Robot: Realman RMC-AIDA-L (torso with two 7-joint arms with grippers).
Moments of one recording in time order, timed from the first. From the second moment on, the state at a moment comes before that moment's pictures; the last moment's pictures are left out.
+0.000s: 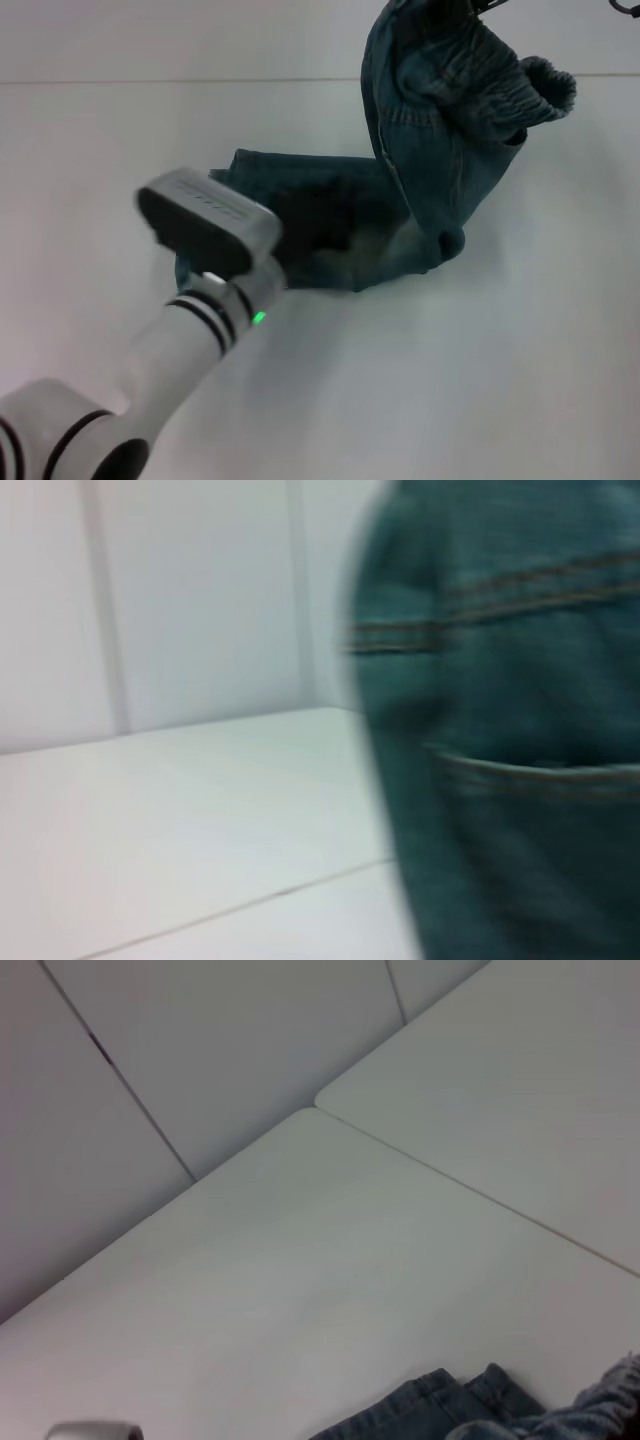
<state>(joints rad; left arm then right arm) -0.72 -2.17 -0.14 -0.40 1.68 0.83 0.09 1.06 1.94 -0.72 -0.93 -2.36 -1.68 2.36</state>
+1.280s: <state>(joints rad) -0.40 -2.17 -0.38 -0.11 1.68 1.43 -0.32 1.25 2.06 -0.98 -0.56 -2.36 -1.39 2.18</state>
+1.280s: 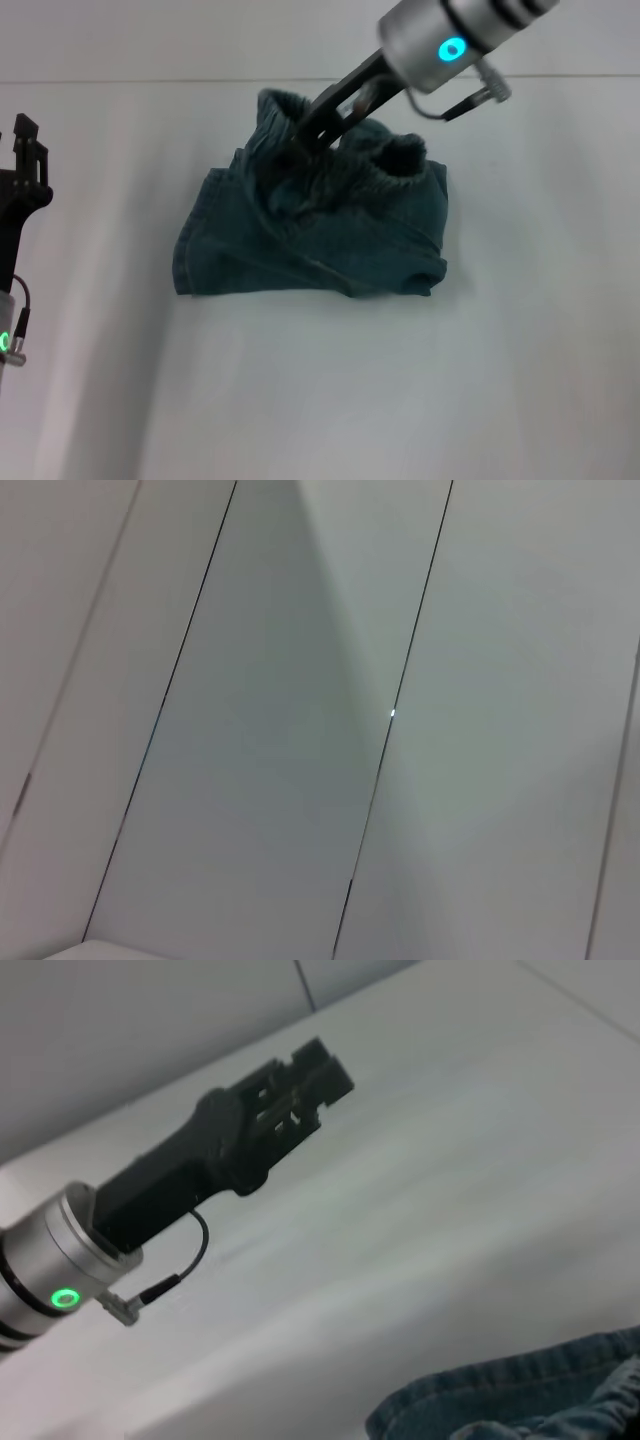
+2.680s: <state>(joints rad) -0.41 -2.17 -0.38 -0.10 1.68 1.37 -0.32 1.36 2.08 -1.11 -0.61 -2.54 -1.46 2.24</state>
